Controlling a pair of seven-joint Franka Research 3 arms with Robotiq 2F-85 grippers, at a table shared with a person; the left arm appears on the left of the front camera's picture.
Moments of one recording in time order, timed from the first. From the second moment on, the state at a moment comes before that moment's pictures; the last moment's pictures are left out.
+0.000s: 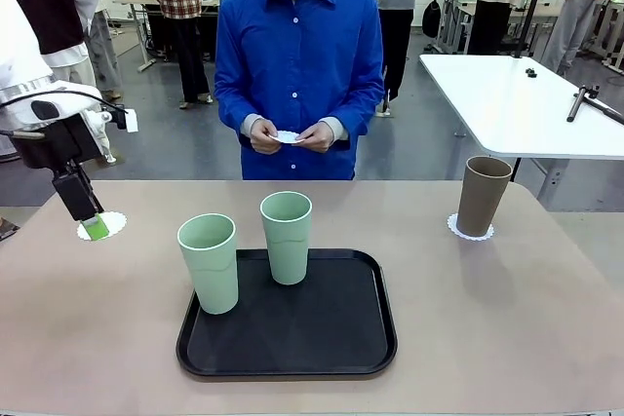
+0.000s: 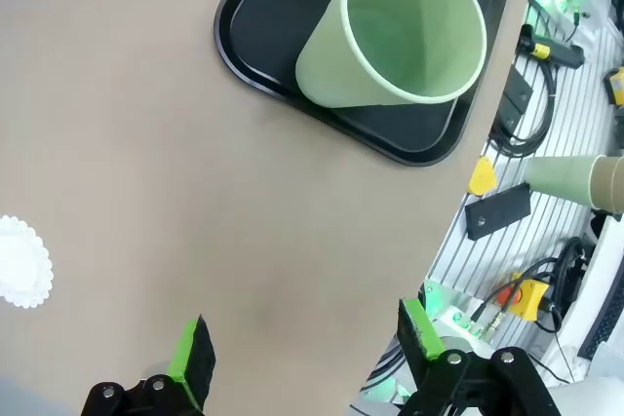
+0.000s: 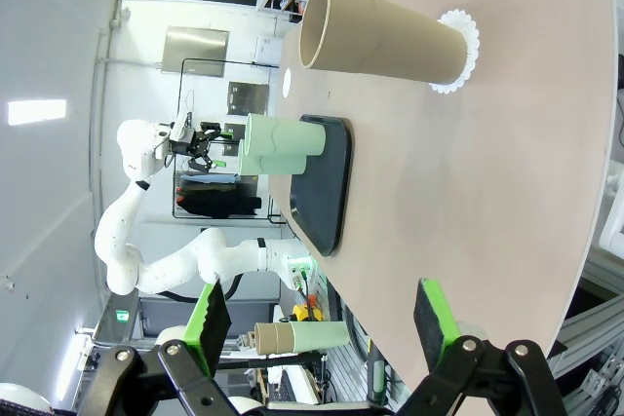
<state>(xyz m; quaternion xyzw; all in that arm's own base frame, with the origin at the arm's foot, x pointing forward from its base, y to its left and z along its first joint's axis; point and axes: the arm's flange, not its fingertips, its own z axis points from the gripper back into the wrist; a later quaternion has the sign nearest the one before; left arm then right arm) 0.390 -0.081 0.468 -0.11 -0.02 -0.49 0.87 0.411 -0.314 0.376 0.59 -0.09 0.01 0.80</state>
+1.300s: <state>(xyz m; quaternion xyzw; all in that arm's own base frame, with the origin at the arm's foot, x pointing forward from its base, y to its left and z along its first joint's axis) 0.413 -0.034 0.395 -0.41 -0.31 -0.56 0.65 0.410 -0.315 0.376 0.59 -0.09 0.01 0.80</state>
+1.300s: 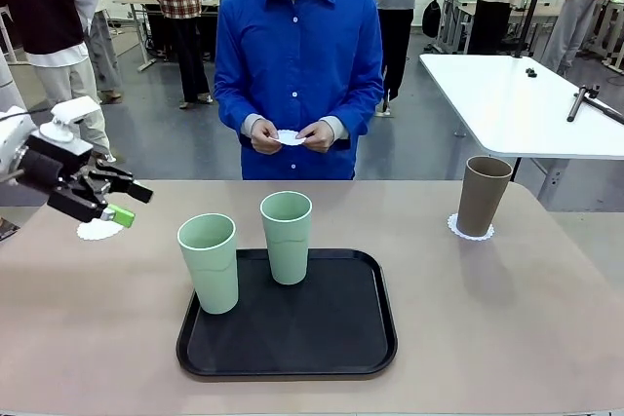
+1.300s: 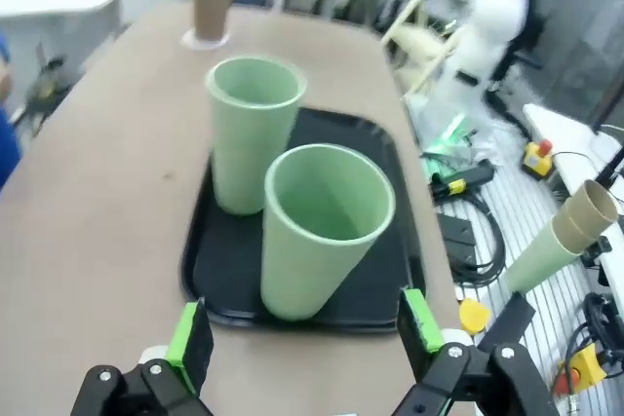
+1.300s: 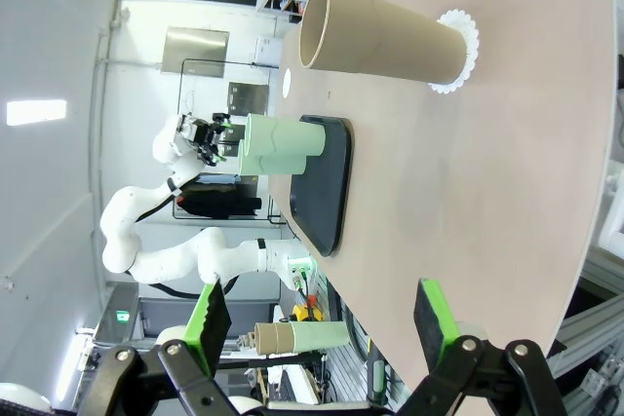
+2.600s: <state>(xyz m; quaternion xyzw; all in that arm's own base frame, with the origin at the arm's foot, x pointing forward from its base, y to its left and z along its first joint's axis) 0.426 -0.026 0.333 -0.45 -0.32 -0.60 0.58 0.410 -0.315 0.376 0.59 -0.09 0.01 0.80</state>
